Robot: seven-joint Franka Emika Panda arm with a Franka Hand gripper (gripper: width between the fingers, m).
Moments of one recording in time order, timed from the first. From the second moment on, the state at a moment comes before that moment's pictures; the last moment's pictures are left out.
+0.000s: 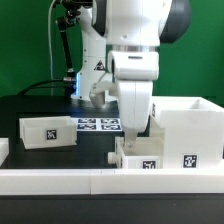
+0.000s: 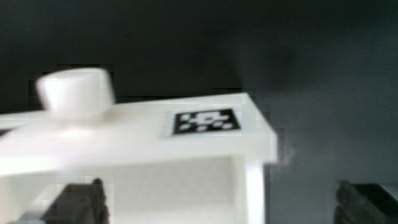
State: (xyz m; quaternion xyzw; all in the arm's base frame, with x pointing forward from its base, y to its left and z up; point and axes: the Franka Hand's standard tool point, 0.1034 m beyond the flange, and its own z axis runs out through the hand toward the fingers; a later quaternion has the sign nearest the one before) arm 0.559 0.012 0.051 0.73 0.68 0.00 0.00
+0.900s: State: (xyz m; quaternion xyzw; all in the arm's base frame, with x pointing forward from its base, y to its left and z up) arm 0.579 -0.049 0.057 0.69 0.72 -0.02 -0.04
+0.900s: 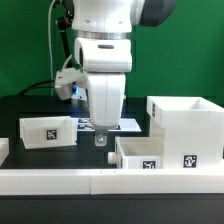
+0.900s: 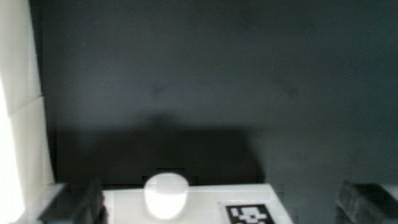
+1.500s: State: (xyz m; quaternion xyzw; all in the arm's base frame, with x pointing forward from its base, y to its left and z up) arm 0.585 -0.062 0.039 0.71 0.70 0.05 -0.11
